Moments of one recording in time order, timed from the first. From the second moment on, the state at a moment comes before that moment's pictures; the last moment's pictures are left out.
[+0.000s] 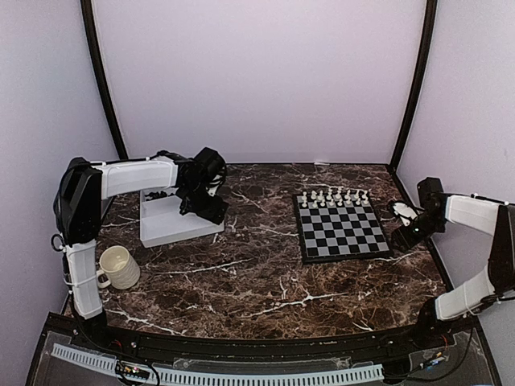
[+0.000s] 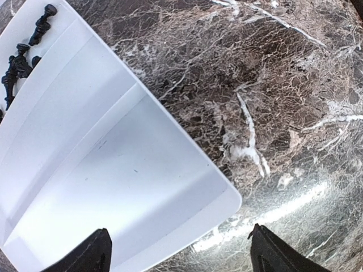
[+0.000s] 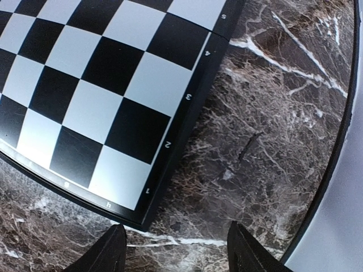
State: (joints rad) left arm -0.61 1.98 1.57 -0.78 -0.17 -0.18; right arm -0.09 1.34 0.76 -0.61 -0.13 -0.55
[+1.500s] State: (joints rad) left arm -1.11 1.81 1.17 -0.78 0.12 -0.16; right arm -0.01 1.44 0.84 -0.61 -0.18 -0.54
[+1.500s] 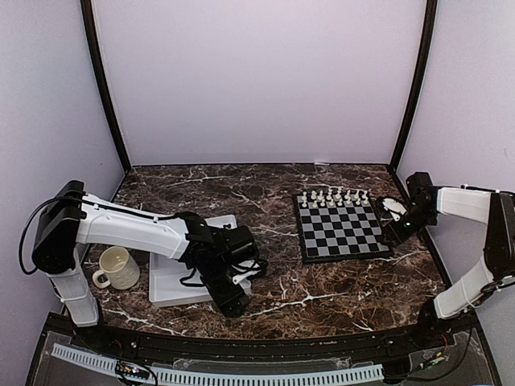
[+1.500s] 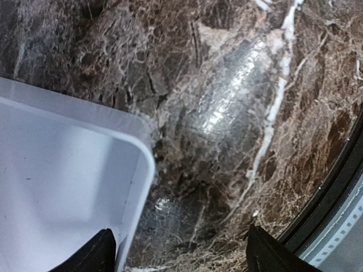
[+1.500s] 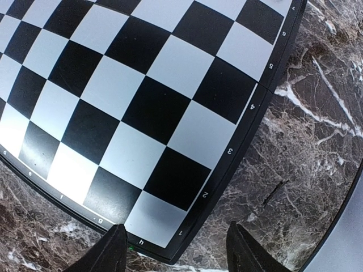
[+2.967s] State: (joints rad) left arm -0.50 1.97 1.44 -0.86 0.05 -0.20; right arm 0.06 1.42 0.84 -0.52 -0.36 -0.52
